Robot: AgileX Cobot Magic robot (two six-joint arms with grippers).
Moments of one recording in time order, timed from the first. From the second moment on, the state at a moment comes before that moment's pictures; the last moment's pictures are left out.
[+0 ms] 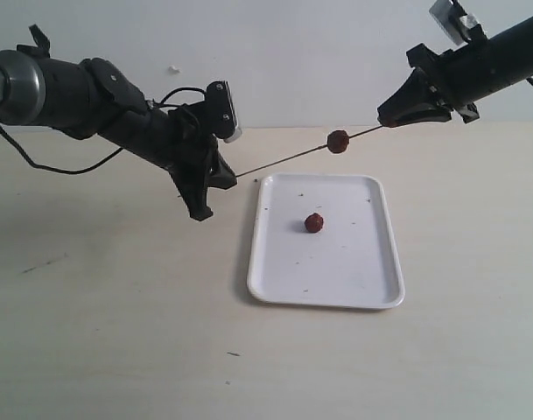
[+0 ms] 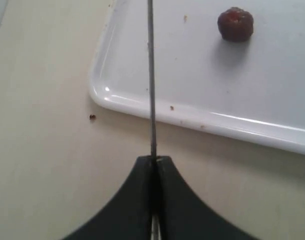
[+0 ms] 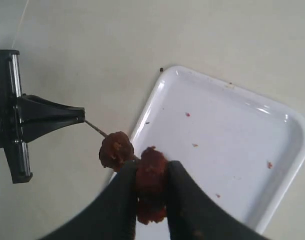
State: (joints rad) left arm -0.40 2.18 -1.55 -0.78 0.54 1.67; right arm -0.24 2.21 -1.81 0.96 1.22 -0.67
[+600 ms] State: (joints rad) left arm -0.40 2.18 -1.55 -0.88 0.55 1.65; right arm -0.27 2.23 -1.81 1.09 1.19 -0.68
